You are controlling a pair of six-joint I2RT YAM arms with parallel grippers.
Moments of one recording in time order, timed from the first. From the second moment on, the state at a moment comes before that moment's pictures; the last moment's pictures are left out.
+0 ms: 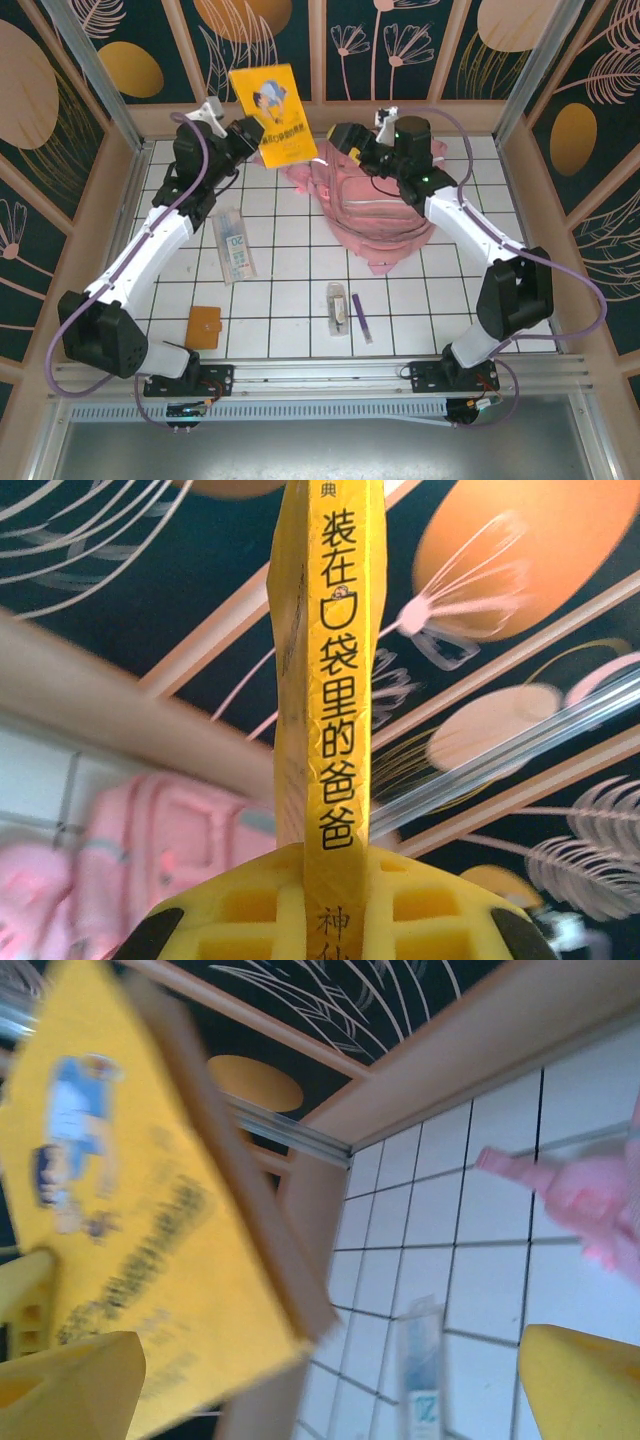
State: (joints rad) left arm -0.33 1.42 1.28 0.11 0.16 -0.93; right arm 0.42 1.58 1.27 0.09 -0.47 1.02
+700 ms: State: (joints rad) left arm -0.33 1.51 1.16 0.22 0.25 -1.32; right arm 0.49 1.51 1.02 0.47 -0.37 1.55
